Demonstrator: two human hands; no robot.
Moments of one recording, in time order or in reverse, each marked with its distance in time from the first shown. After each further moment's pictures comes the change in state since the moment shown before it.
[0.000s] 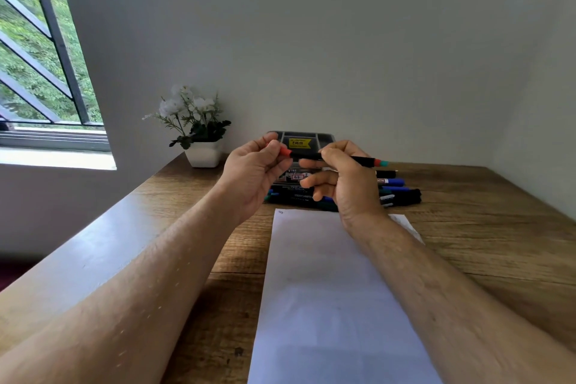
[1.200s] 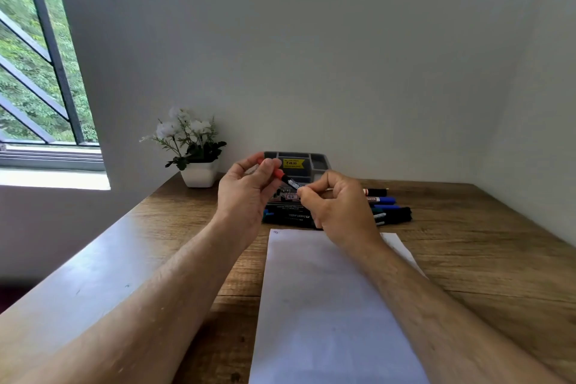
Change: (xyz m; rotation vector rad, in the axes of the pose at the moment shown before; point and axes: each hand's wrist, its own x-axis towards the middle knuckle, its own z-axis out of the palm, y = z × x) left_hand -0.003 -0.005 0.001 -0.070 0.075 0.113; right_hand -0.005 0.004 -0.009 -0.499 -0.044 -0.110
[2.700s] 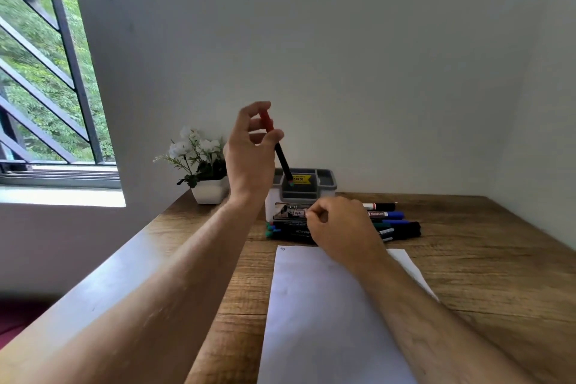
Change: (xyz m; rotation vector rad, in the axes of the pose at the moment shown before) left_hand 0.038 0.034 0.045 0.680 0.097 0.678; right_hand 0.013 0.015 0.000 -0.654 -0.074 -0.048
